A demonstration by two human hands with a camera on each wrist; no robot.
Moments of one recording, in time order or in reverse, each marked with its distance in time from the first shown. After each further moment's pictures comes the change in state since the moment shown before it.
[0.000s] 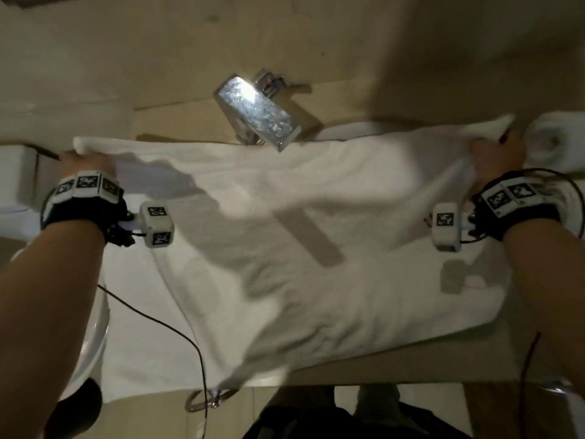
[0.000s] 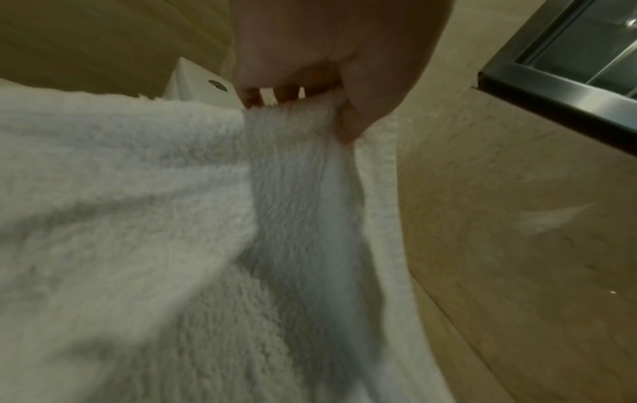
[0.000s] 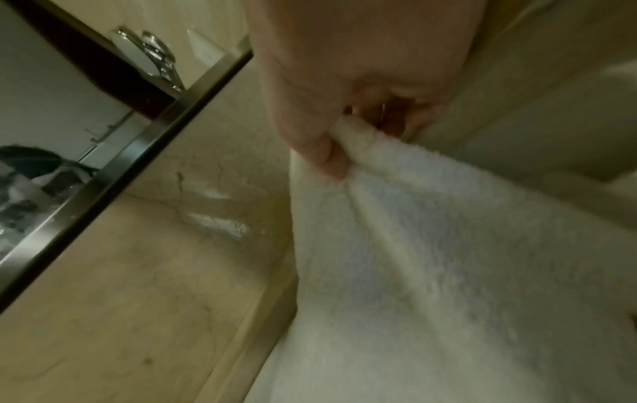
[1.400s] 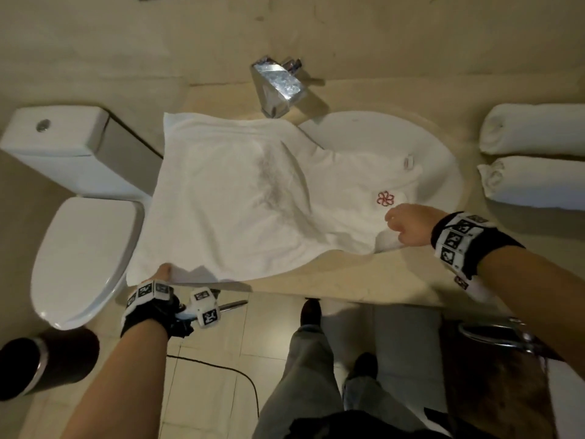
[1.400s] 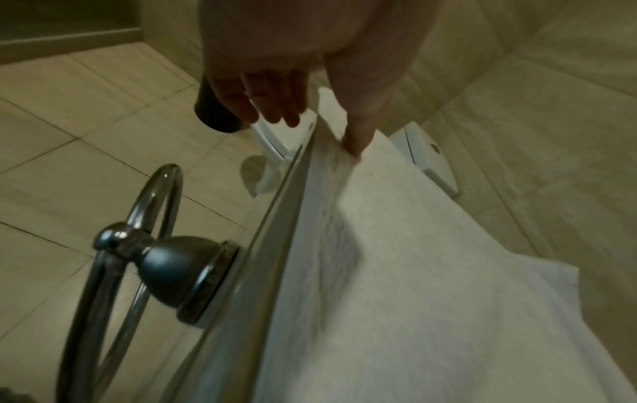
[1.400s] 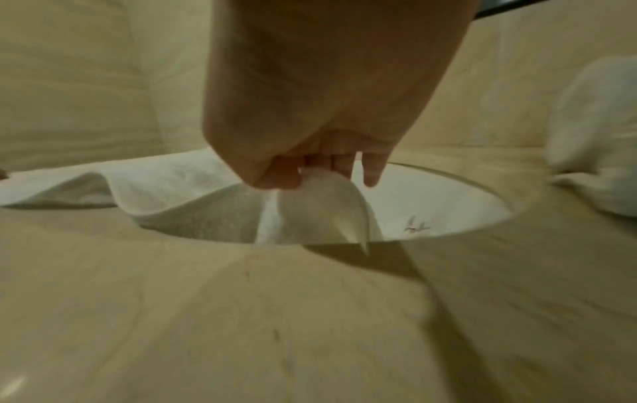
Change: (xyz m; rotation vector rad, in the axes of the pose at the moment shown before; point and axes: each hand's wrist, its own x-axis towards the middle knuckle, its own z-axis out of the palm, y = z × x) left_hand -0.256 -0.227 0.018 -0.118 -0.318 -0.497; right_hand -0.139 0.078 -0.059 -1.320 -0.945 -1.087
